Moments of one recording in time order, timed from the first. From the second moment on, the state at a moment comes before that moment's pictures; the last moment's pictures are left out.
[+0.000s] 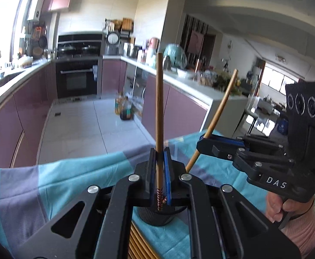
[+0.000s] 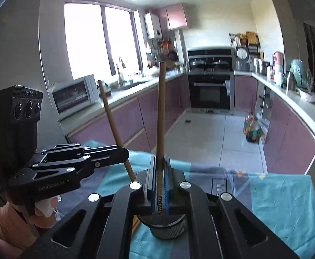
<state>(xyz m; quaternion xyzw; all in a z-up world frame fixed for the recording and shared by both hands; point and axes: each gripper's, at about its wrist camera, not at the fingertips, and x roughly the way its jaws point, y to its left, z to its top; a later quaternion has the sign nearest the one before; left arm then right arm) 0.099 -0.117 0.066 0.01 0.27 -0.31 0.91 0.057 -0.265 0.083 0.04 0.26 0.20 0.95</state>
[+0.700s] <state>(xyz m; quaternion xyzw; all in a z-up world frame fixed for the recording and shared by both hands) 0.163 -0.118 -0.006 0.01 0.35 -0.30 0.89 0.105 -0.250 0.029 0.04 0.36 0.19 0.91</state>
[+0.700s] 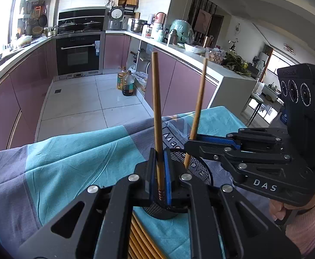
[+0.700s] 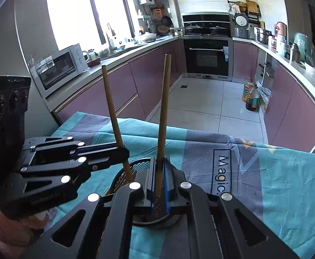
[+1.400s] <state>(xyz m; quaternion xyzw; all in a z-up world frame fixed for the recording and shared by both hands) 0.117 -0.054 -0.002 -0.01 0.30 -0.25 0.92 0.063 -0.248 0.040 0.03 0.31 0.19 0.93</state>
